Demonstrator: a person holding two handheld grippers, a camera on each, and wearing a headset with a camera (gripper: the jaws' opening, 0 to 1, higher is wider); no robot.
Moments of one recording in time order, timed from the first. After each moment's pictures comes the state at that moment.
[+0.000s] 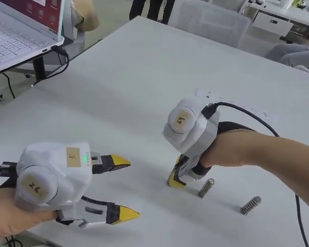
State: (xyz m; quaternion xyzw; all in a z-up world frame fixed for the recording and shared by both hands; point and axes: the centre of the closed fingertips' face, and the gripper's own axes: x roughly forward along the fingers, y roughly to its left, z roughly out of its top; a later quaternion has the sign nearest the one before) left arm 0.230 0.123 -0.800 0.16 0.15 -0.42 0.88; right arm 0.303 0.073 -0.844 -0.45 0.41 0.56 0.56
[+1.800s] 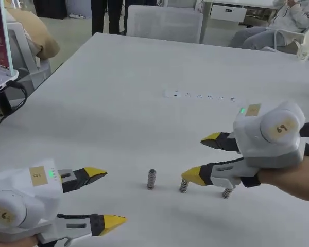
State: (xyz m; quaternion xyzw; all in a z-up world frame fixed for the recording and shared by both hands) left arm 0.237 0.119 -0.782 0.16 0.17 -0.40 0.89; right arm 0.306 -0.012 -0.741 -0.24 0.22 0.49 0.81
